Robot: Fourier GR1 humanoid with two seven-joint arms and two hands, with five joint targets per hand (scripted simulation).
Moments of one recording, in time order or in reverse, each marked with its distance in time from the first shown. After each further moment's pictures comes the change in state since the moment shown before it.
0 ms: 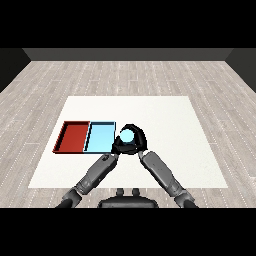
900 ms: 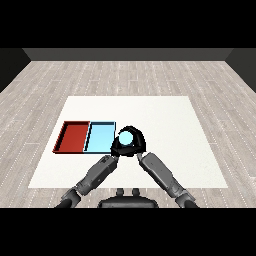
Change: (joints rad) left arm 0.003 0.012 -0.062 0.069 0.229 0.064 -0.254; right arm 0.006 -0.013 0.053 -0.016 -0.109 -0.019 -0.035
